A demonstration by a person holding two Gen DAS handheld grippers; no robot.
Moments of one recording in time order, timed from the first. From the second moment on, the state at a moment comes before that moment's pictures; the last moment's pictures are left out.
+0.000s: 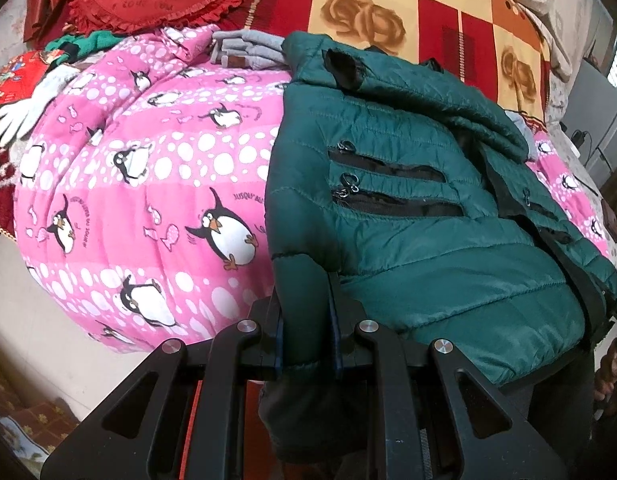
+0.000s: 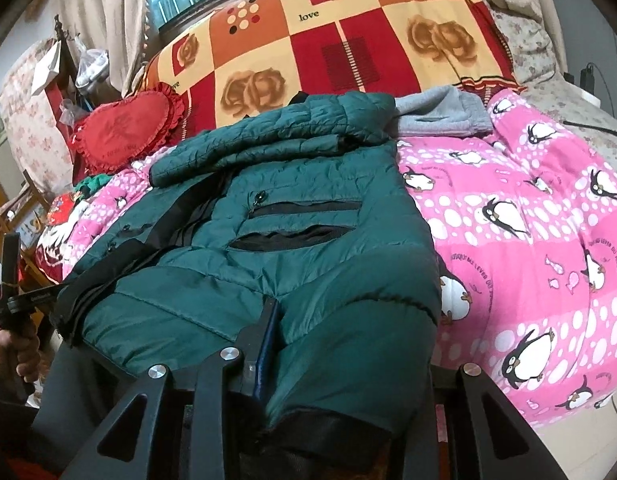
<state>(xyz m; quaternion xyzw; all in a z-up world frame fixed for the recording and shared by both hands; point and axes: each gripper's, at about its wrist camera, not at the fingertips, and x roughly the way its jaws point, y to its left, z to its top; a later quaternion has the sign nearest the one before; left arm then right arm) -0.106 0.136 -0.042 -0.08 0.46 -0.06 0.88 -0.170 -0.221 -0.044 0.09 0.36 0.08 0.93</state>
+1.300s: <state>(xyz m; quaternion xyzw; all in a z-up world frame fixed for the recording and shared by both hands) -0.080 0.181 0.052 -0.20 0.31 -0.12 0.92 -0.153 -0.243 0.030 0.15 0.33 0.16 0.92</state>
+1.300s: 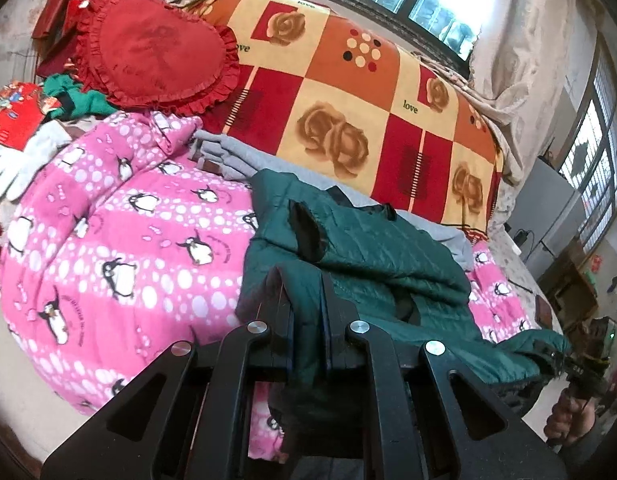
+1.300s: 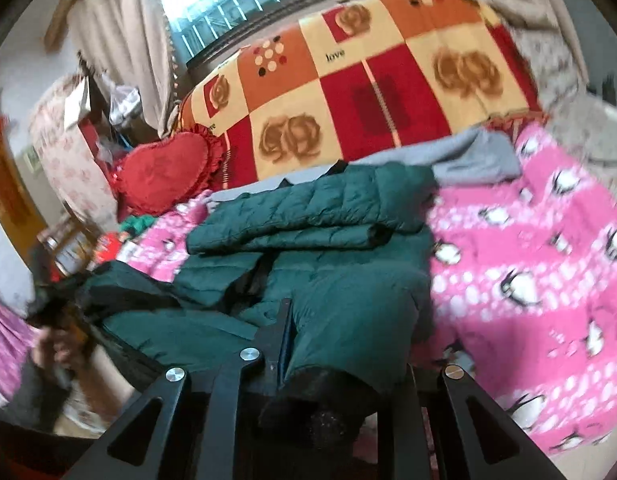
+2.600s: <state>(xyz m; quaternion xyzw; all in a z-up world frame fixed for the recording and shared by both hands) -0.096 0.187 0.025 -0.21 0.32 -0.12 0.91 -0.181 -0.248 0.015 0.15 0.38 0.17 0.90</state>
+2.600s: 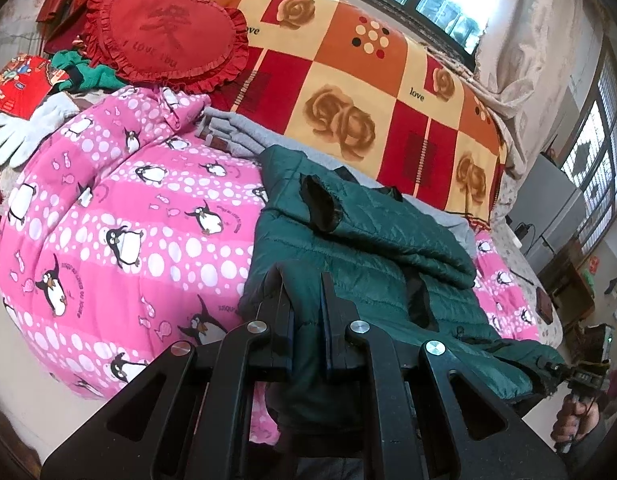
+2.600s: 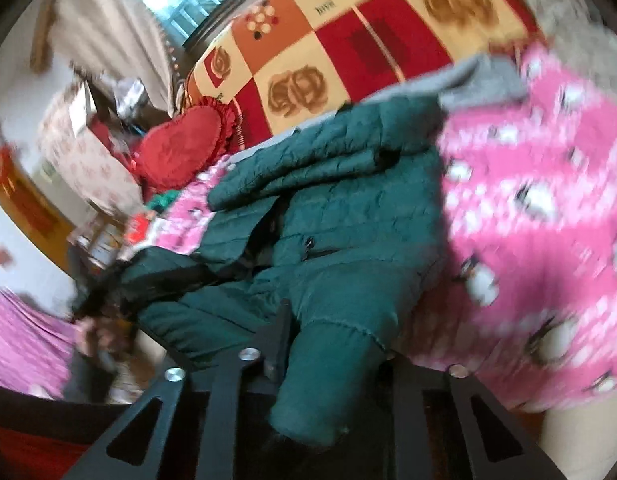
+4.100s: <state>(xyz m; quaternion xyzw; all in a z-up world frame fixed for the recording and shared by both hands) 0.228 0.136 -0.031 -0.16 0.41 -0.02 0.90 0.178 -0.305 -0.035 0.22 0.37 0.03 0.90</state>
